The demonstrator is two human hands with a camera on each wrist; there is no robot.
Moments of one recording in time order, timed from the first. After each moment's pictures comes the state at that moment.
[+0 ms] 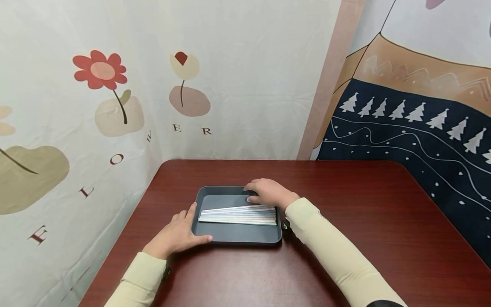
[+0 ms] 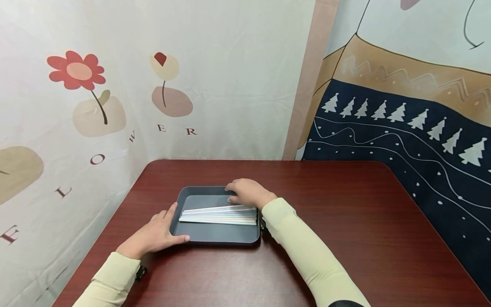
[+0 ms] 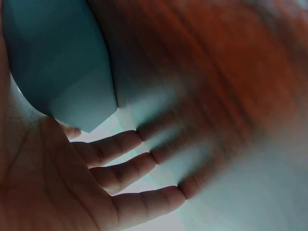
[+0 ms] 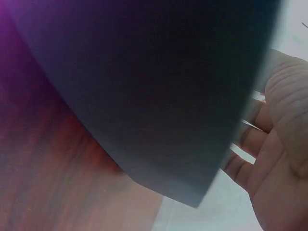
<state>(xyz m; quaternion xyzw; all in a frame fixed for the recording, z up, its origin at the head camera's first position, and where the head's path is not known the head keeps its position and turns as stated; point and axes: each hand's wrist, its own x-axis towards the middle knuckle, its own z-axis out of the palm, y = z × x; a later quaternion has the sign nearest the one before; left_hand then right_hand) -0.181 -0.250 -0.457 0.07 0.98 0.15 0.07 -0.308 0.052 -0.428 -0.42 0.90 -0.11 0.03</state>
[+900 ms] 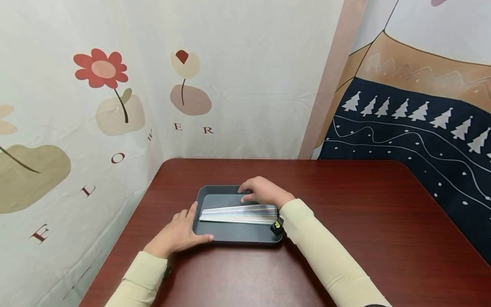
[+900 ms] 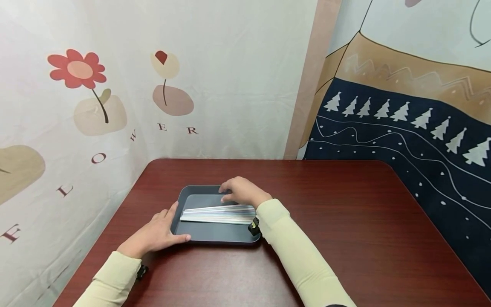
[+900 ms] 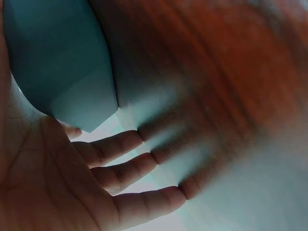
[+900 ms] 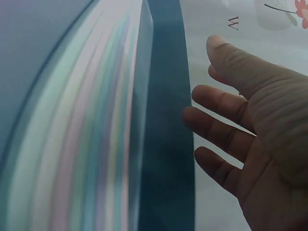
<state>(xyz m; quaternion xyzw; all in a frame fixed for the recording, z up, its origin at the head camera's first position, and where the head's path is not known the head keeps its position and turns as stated) -0.182 -0.251 -0.458 0.06 0.98 0.16 0.07 -0.308 0.036 -0.426 -0.41 0.87 -0.24 0.08</state>
